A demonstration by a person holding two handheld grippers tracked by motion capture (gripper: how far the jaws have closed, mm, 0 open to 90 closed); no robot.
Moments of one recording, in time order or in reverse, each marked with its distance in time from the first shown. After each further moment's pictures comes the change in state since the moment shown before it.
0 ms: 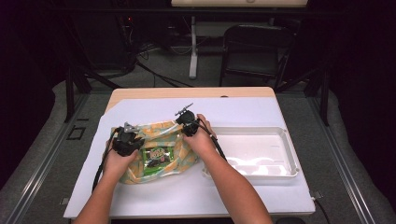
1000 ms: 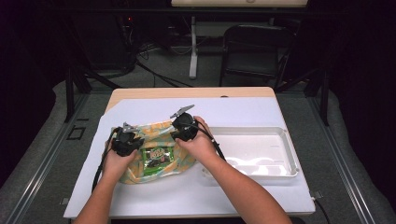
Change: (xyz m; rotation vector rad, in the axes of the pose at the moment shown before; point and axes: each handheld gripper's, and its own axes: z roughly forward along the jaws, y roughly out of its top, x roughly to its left) left arm 0.002 -0.001 -0.002 -0.007 -0.007 -0.002; right arm 0.026 -0.001 -0.050 -0.134 0.178 -0.041
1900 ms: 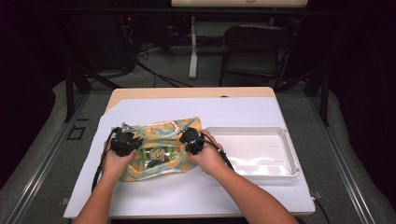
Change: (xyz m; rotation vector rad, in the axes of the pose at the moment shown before) left arm 0.003 -0.002 0.000 0.002 0.008 -0.014; right arm -0.002 -0.047 0.011 0.214 -0.037 -0.058
